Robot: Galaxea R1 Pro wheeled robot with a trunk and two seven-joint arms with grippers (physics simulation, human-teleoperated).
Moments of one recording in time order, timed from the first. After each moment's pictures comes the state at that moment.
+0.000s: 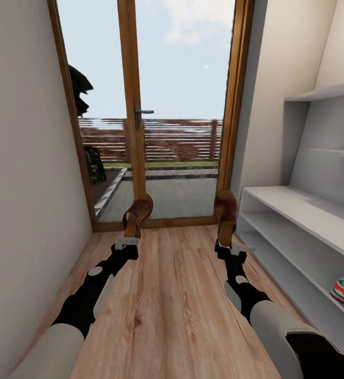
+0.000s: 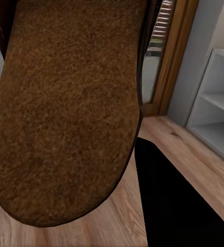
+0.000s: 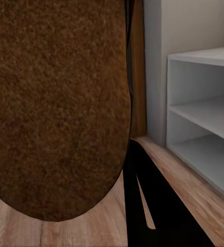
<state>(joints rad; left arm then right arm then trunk) -0.63 -0.04 -0.03 -0.88 0.07 0.06 -0.21 -0.85 0.06 -0.01 -0.25 -0.05 -0.52 -0.20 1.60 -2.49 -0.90</state>
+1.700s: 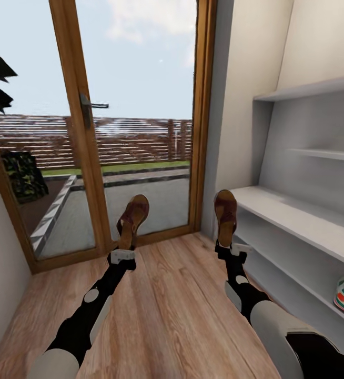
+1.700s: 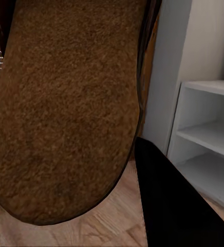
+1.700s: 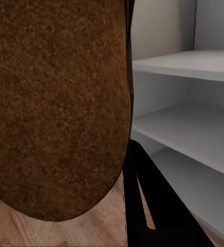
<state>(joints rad) -0.52 -0.04 -0.03 -0.88 0.07 -0.24 -0.21 -0.85 0.06 -0.01 -0.25 -0.05 -0.52 -0.20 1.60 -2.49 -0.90</state>
